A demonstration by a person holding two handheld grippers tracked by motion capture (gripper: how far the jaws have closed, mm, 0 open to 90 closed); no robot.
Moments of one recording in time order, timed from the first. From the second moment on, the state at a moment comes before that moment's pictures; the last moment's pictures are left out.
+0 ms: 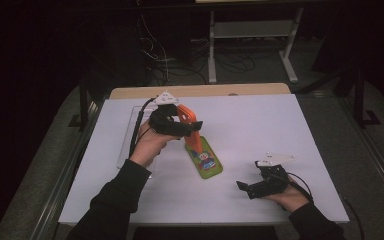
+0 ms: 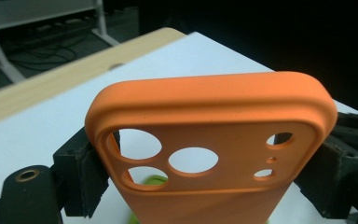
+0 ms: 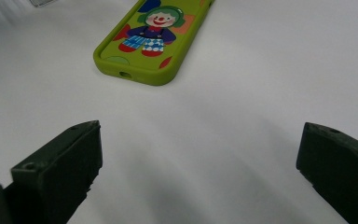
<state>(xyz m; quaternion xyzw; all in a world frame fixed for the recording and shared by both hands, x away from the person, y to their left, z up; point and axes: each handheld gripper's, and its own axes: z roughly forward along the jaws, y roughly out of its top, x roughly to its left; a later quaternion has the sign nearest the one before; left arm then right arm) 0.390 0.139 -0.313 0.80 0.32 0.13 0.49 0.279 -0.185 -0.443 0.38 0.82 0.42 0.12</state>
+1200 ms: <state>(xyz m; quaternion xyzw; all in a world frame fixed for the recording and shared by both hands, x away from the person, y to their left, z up) 0.476 0.212 -0.266 0.77 0.47 0.24 0.35 0.279 -0.185 -0.440 0.38 0.82 0.42 0.10</state>
